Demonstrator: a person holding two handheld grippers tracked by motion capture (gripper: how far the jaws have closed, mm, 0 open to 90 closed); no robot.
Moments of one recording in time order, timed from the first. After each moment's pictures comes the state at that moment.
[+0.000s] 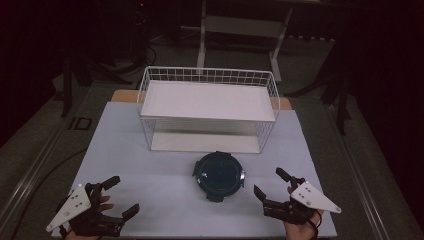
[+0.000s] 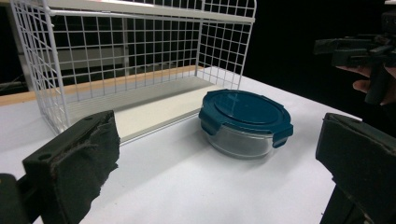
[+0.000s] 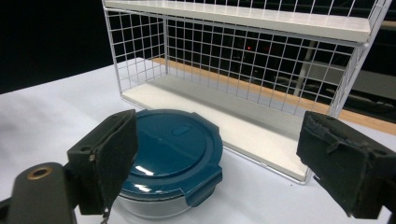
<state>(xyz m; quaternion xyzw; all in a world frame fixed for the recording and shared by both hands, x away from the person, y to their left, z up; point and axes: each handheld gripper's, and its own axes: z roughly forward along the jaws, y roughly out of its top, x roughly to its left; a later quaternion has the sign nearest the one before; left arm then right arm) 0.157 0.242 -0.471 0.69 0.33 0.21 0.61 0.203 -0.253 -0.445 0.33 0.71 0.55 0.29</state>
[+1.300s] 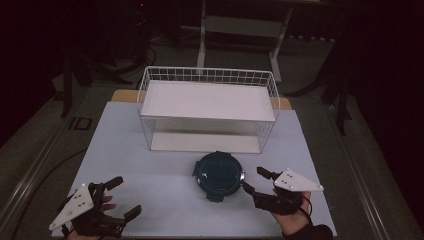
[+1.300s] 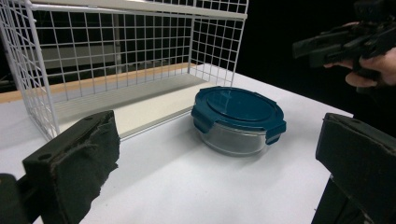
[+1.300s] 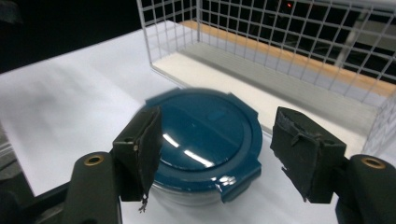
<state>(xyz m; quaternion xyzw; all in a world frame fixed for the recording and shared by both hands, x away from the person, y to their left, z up) 0.159 0.239 -0.471 0.69 0.32 0.20 0.61 0.223 -0.227 -0.432 0.32 0.78 0.50 0.21</state>
